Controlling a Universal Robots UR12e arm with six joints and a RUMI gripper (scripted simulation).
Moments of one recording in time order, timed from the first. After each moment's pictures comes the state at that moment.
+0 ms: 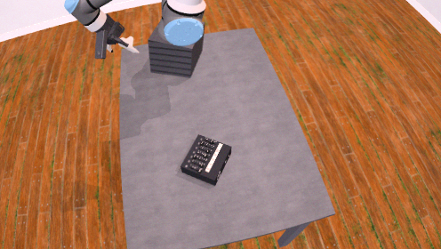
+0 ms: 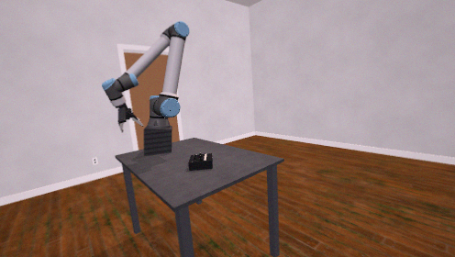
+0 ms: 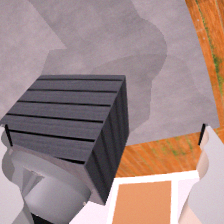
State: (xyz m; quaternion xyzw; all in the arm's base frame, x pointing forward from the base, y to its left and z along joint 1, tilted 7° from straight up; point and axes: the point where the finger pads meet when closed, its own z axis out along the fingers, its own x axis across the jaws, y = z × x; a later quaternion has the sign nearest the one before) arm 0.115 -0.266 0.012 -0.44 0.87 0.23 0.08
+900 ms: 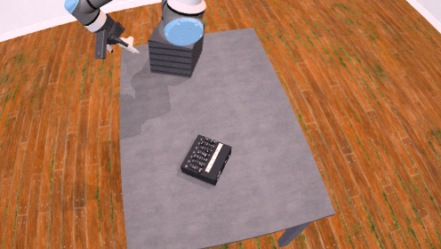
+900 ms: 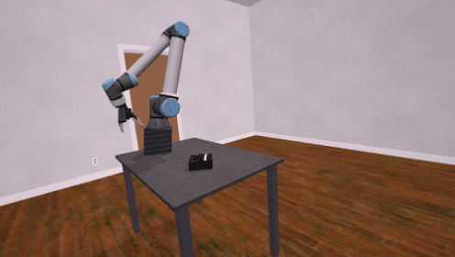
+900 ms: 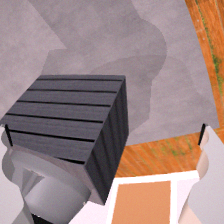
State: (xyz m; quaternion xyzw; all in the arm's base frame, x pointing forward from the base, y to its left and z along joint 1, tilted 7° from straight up) arm 0.115 -0.266 0.012 -0.44 0.86 0.23 0.08
